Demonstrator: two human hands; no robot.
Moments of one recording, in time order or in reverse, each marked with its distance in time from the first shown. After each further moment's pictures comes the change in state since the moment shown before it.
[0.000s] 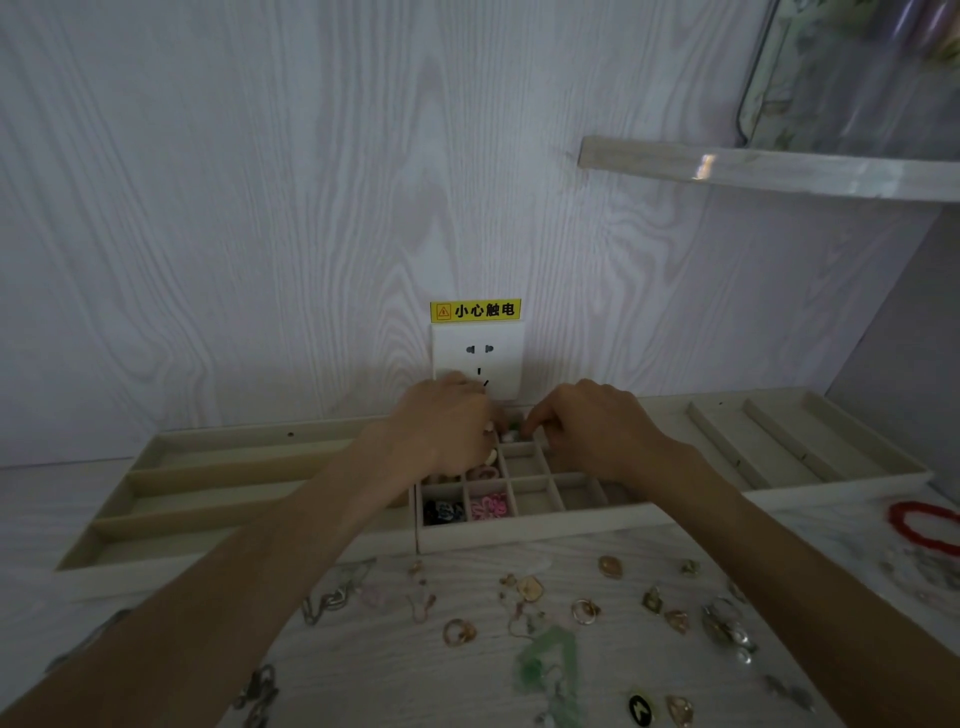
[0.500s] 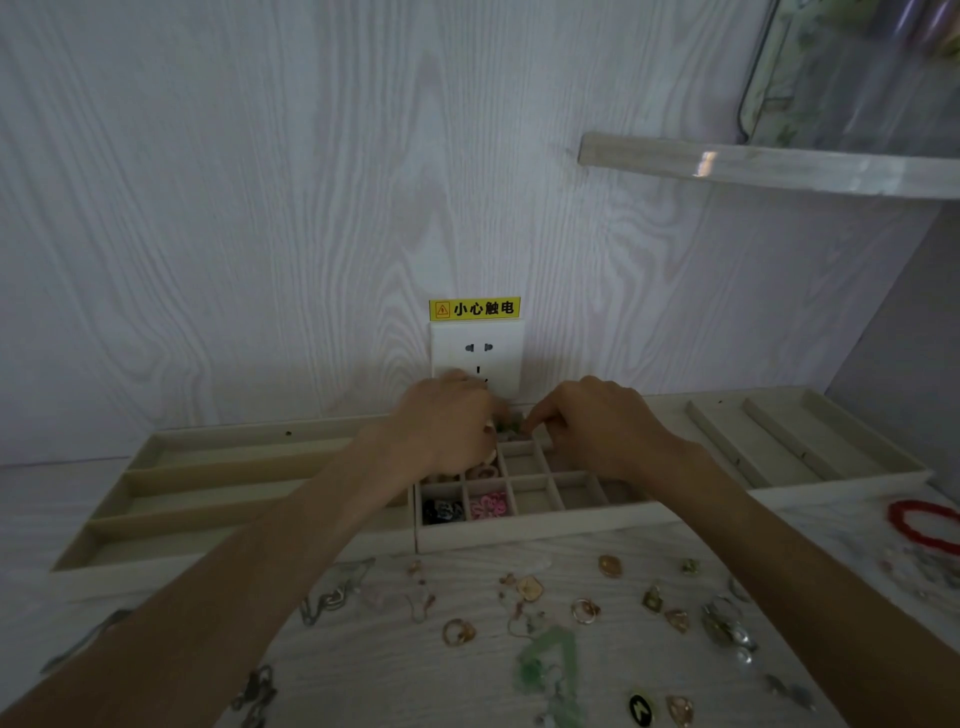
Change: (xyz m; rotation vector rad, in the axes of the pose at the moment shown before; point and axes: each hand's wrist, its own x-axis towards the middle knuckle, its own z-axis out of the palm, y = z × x) left_hand 0.000 0.001 0.002 -0.065 0.035 0.002; right_hand -0.003 0.000 -0.005 -0.018 -0.003 -0.002
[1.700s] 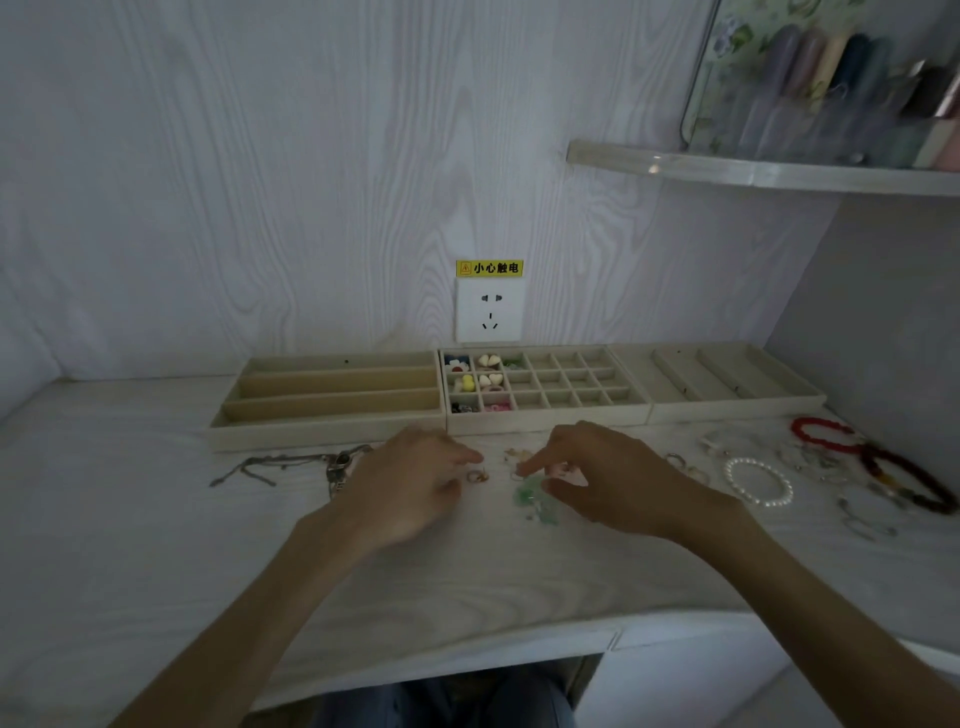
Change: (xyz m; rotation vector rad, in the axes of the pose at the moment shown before) left_hand -0.170 0.027 0.034 -0.281 0.125 -0.087; right_hand -0.150 -0.058 -0.006 0.195 -0.099 -0.136
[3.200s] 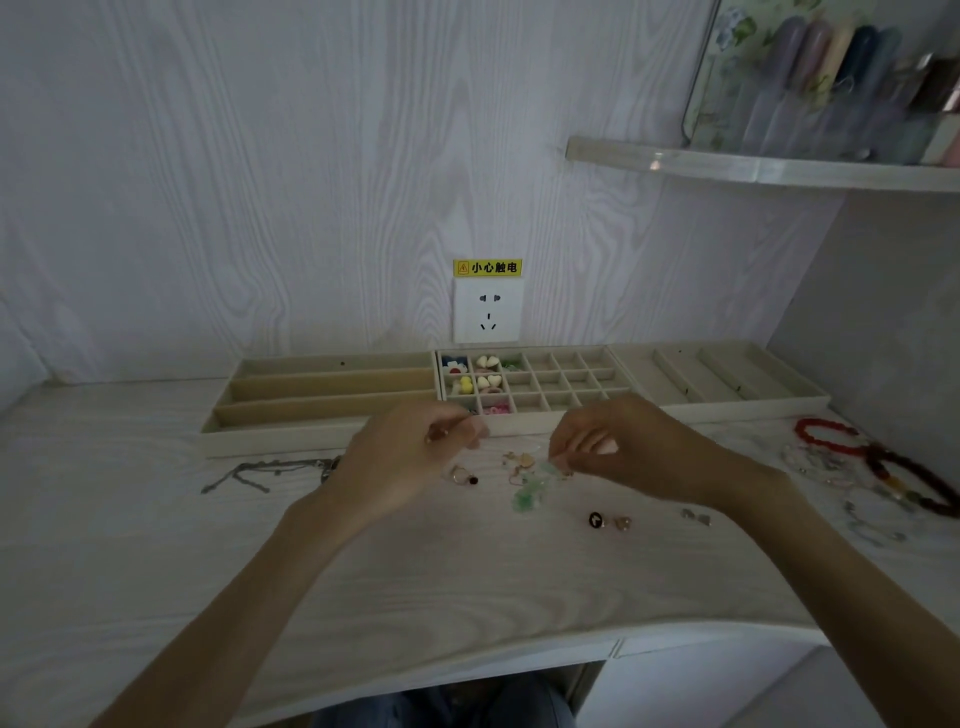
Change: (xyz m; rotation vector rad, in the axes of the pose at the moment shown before) left_hand 0.009 0.016 -0.026 -0.309 0.087 -0.044; right_hand 0.005 0.022 -0.026 0.308 -0.005 -0.048
